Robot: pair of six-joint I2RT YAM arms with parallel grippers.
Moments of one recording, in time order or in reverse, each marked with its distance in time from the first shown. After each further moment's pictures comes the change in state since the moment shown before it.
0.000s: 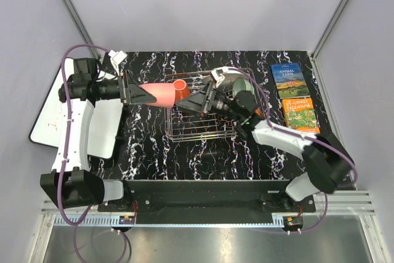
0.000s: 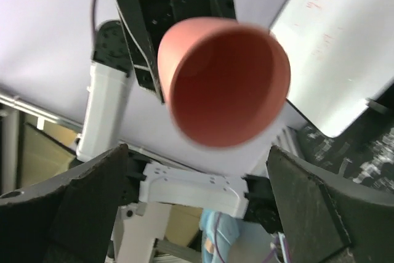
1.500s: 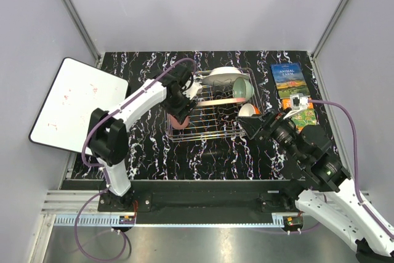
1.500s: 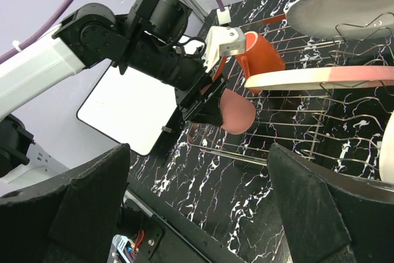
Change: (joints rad) left arm -0.682 0.507 0.192 -0.104 -1.307 0.278; right arm -0.075 -1.050 -0.174 -1.213 0.580 -0.662
